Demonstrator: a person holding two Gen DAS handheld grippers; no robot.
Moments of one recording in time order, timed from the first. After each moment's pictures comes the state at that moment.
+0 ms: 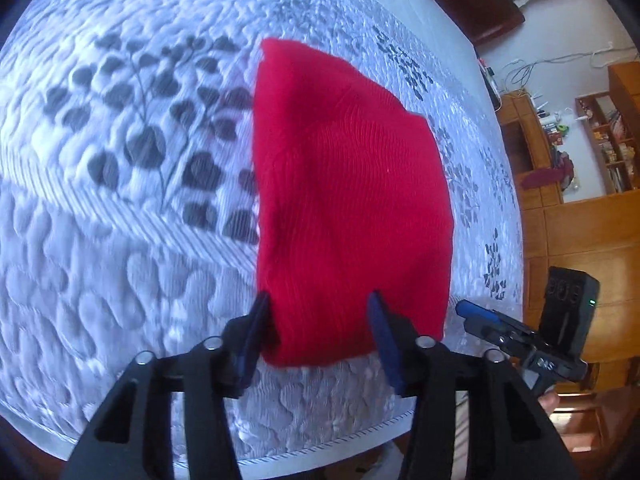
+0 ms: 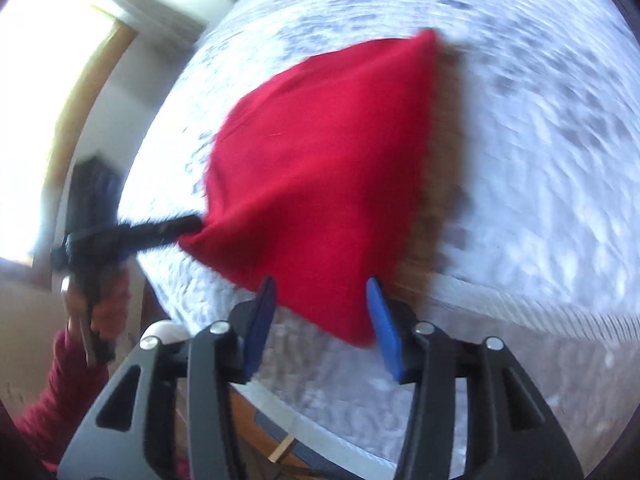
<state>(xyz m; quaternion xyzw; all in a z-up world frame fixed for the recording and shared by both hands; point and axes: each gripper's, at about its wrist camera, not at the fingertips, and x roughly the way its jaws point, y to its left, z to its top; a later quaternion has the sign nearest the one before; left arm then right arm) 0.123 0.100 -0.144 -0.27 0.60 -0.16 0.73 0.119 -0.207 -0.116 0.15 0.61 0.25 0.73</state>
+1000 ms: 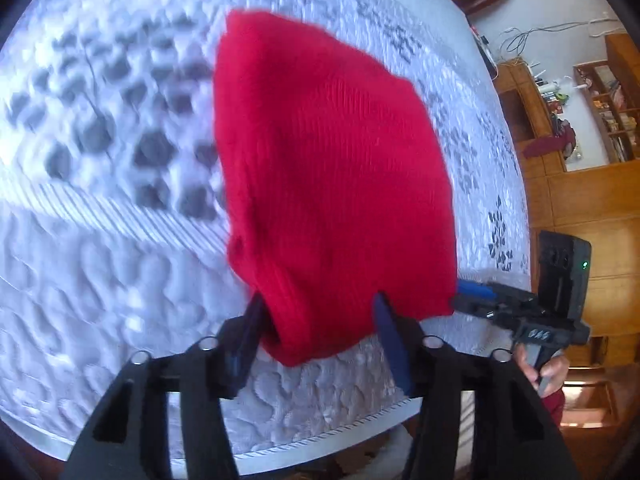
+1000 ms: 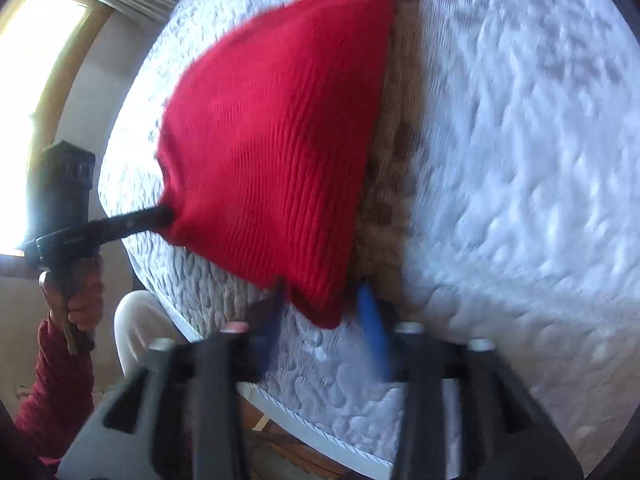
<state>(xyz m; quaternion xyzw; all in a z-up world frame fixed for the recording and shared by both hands) 0.133 0.071 -0.141 -0.21 0.62 -0.18 0.73 0.137 -0.215 -0.124 0.12 0.64 0.27 0.71</state>
